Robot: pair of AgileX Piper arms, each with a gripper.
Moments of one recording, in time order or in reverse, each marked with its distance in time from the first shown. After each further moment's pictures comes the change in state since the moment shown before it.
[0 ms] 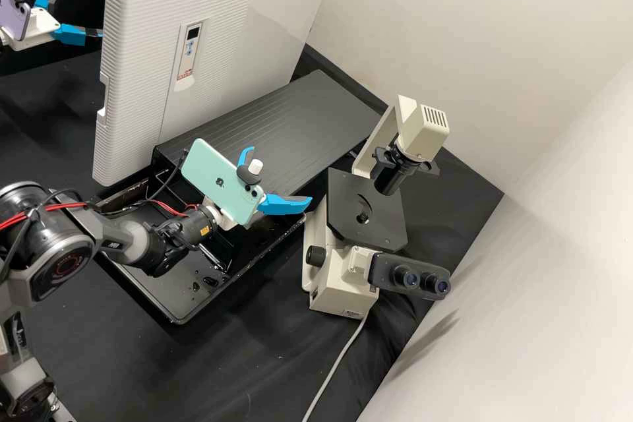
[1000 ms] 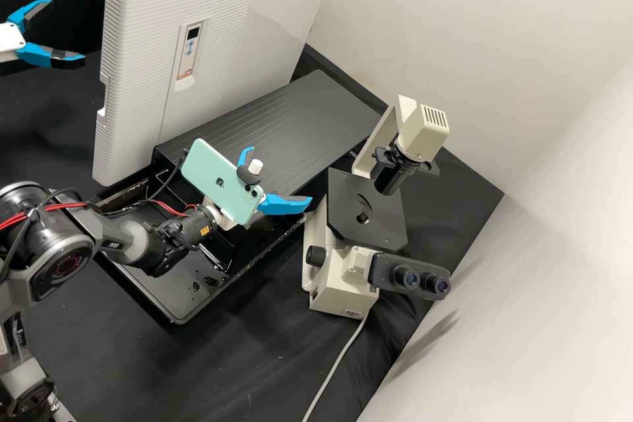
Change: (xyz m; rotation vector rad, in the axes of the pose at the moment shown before) left arm -0.101 0.004 0.014 -0.006 -0.380 0.013; right arm 0.000 0.000 0.000 0.000 0.000 0.000
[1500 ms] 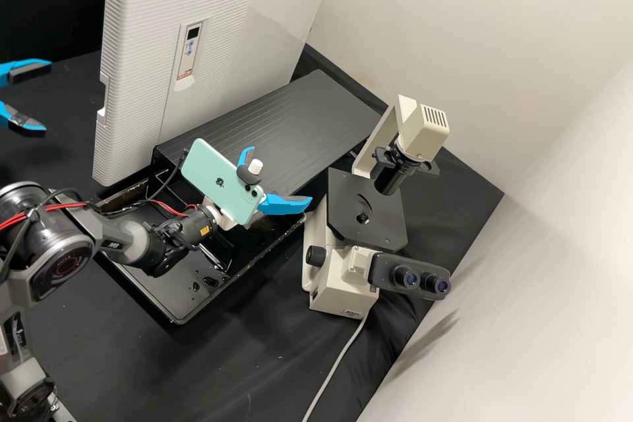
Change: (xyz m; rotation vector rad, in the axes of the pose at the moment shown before) left arm -0.046 -0.030 0.034 0.014 -0.277 -0.252; right arm 0.000 0.000 0.000 0.000 0.000 0.000
